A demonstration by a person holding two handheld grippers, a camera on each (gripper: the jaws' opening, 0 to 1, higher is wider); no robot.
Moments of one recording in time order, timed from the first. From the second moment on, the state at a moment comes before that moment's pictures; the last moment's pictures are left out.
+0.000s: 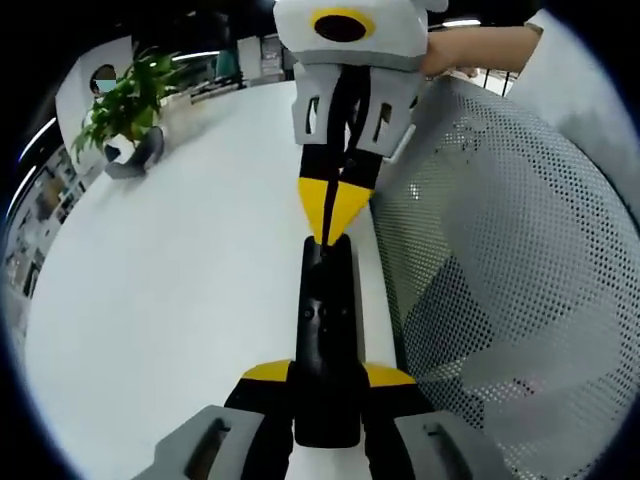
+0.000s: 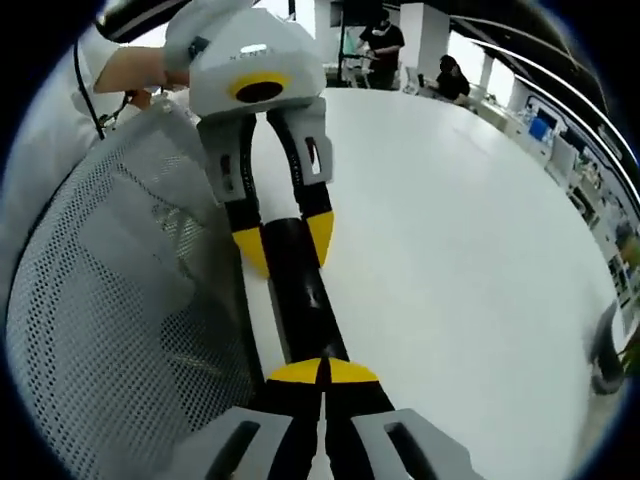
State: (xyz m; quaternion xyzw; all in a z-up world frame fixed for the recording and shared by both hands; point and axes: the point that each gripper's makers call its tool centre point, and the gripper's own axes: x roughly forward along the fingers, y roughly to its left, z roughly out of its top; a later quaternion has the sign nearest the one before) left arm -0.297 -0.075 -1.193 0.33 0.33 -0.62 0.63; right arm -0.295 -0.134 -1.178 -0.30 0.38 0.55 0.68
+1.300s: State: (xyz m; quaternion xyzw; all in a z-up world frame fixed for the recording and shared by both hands) left arm -0.298 -0.075 -1.193 0.33 0.34 -0.62 0.63; right arm -0.296 -0.124 -1.182 -0.34 0.37 0.56 0.66
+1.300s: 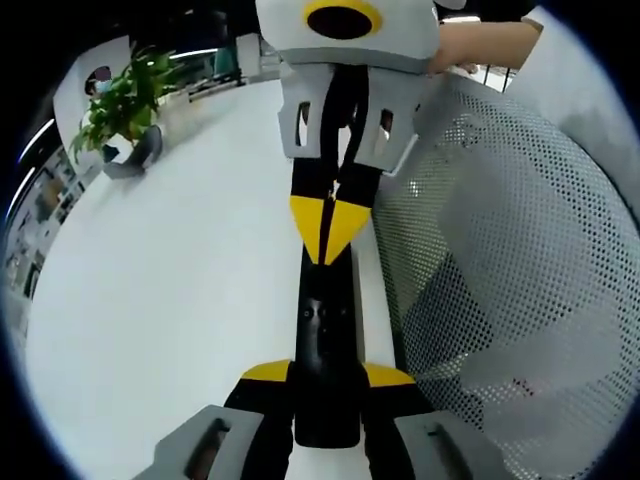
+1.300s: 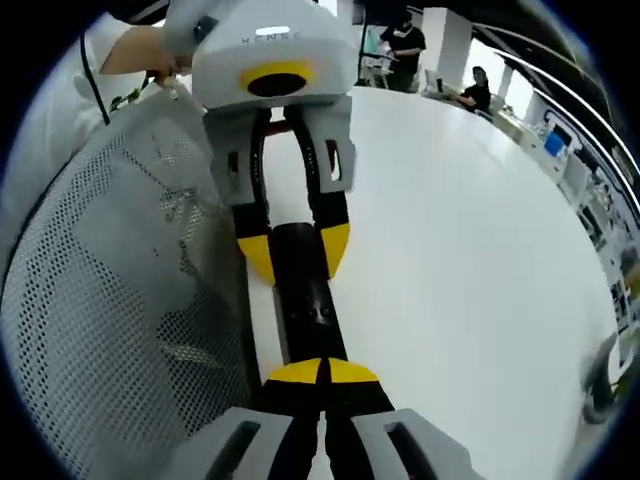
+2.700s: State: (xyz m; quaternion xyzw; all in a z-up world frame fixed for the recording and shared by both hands) left arm -0.297 -0.075 -1.193 0.32 0.33 -0.62 0.64; right arm -0.299 -0.118 -1.186 -0.40 0.39 0.60 0.57
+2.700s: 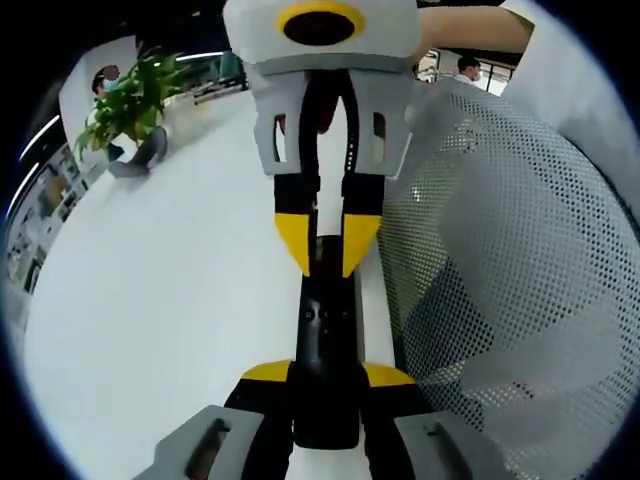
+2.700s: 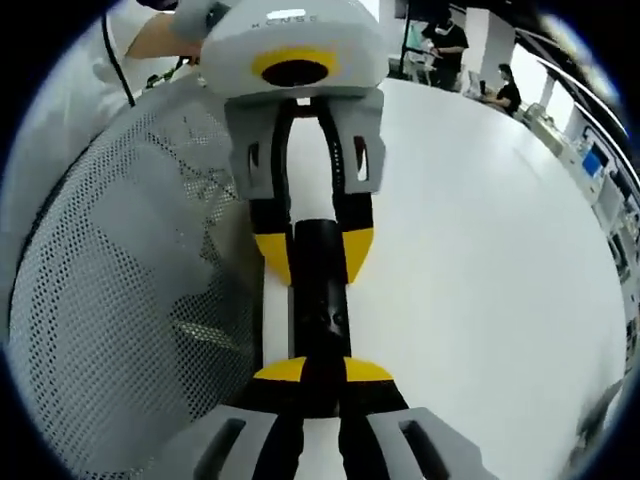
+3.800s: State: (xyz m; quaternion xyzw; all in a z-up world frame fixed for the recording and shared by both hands) left arm -0.297 -0.076 -1.193 0.30 0.32 -0.62 0.65; right arm -0.300 -0.109 -1.186 -0.39 0.38 0.62 0.56
